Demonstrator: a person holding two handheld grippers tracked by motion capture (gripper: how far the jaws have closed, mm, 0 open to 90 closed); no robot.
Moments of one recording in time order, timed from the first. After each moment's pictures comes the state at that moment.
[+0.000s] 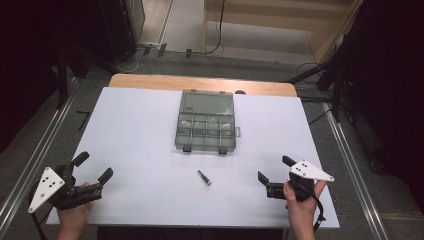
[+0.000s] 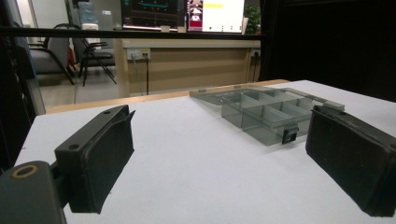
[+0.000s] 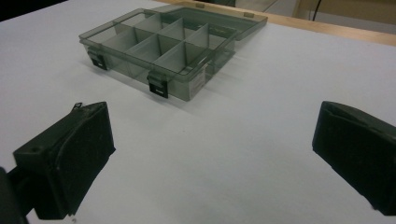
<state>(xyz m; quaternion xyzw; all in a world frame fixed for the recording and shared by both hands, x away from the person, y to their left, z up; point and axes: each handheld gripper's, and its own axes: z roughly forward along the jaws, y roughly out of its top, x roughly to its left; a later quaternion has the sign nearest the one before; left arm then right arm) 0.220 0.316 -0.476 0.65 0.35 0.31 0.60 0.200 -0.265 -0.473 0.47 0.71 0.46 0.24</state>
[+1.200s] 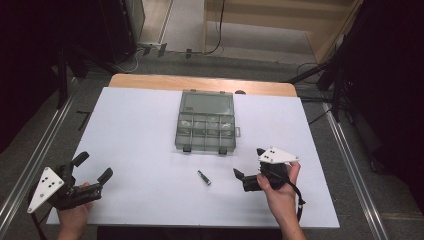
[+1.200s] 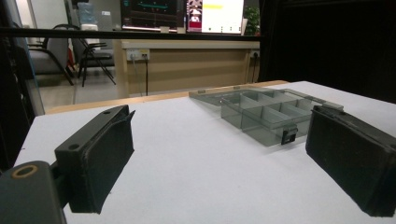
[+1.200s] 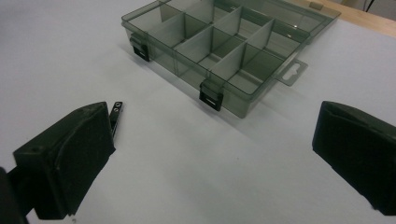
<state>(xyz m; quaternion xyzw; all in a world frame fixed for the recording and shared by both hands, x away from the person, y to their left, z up) 0.220 0.317 -0.476 0.65 0.35 0.31 0.60 0.233 -0.207 -0.455 0.42 0.78 0.42 0.20</state>
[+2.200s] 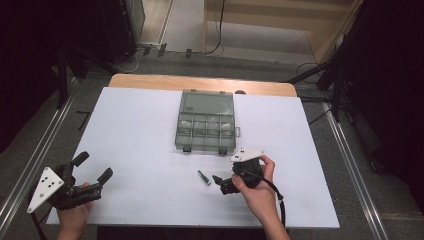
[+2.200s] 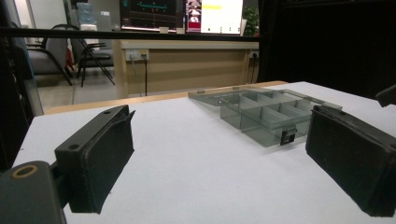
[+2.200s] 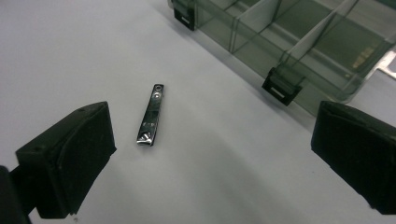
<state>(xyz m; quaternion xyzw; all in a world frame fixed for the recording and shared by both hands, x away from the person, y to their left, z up) 0.220 0.317 -0.476 0.65 0.35 0.31 0.60 0.248 -0.152 -0.467 0.40 0.83 0.36 0.14</state>
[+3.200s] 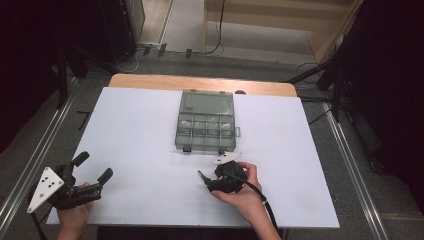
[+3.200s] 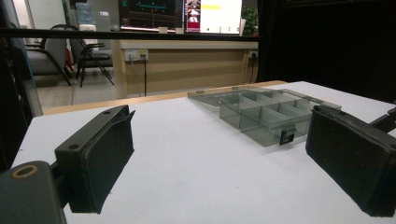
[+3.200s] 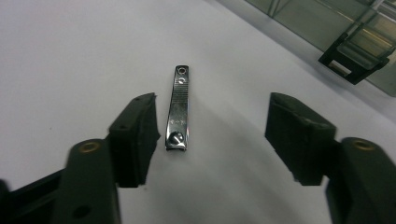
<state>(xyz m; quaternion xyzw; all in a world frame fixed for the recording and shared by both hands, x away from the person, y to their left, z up) 0.220 0.317 -0.476 0.65 0.34 0.31 0.60 0.251 -0.111 -0.488 0.43 0.84 0.30 0.11</state>
